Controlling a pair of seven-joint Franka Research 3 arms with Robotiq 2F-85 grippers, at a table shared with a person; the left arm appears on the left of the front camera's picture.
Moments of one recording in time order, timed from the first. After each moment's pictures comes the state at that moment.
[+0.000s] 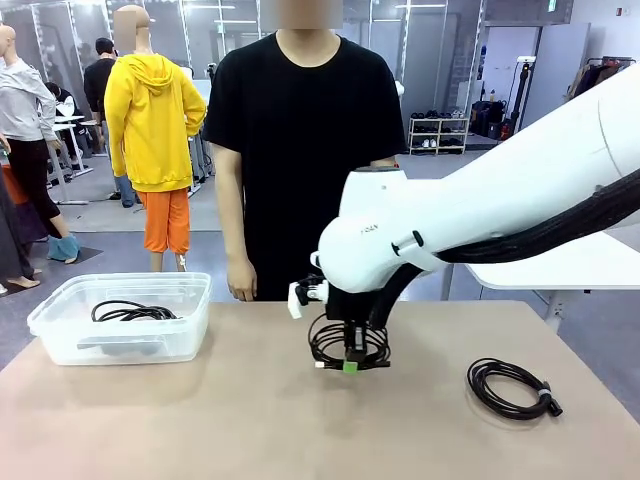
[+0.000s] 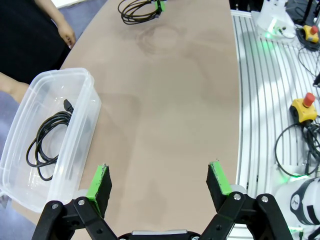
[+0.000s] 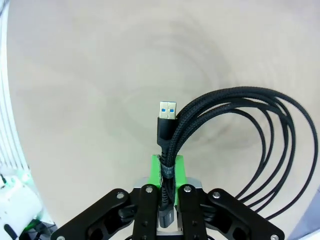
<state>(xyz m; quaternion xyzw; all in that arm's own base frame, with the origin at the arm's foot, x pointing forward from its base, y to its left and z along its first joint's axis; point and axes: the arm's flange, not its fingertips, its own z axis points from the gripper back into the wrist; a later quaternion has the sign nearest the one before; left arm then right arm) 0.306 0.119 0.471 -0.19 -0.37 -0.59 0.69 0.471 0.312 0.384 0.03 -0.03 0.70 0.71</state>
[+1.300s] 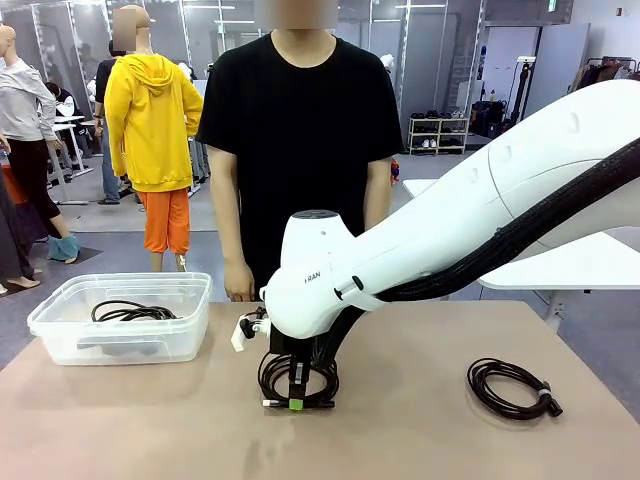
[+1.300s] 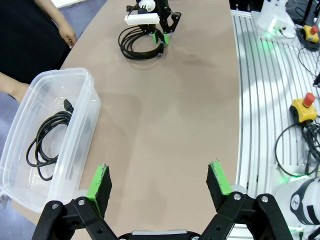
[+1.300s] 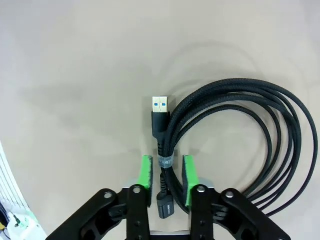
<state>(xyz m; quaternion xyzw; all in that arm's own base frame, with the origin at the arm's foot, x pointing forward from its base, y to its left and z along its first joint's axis) 0.306 0.119 0.471 -0.19 -0.37 -0.59 0.69 0.465 0.395 0.320 0.05 -0.03 0.68 0.73</state>
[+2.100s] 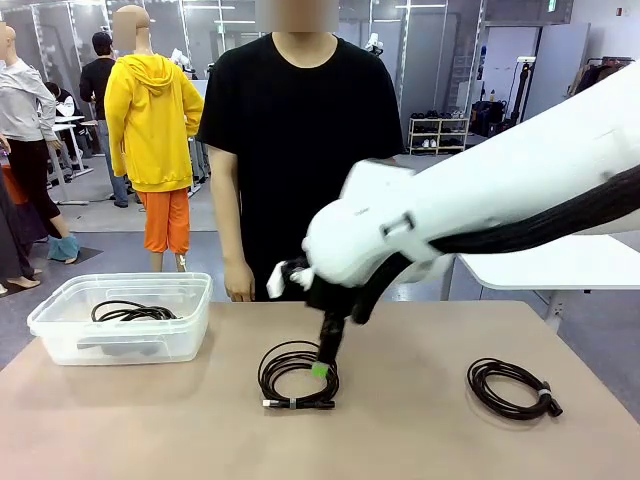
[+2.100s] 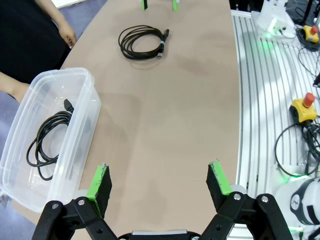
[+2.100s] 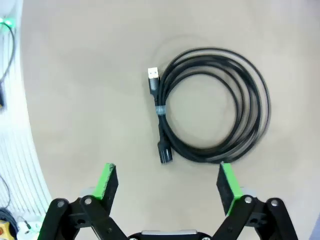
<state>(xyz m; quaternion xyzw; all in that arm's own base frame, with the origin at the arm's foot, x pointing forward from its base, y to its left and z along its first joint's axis) 0.306 0.119 0.471 -0.19 -0.37 -0.59 0.69 0.454 0.316 0.406 0.10 -0.11 0.64 0.75</state>
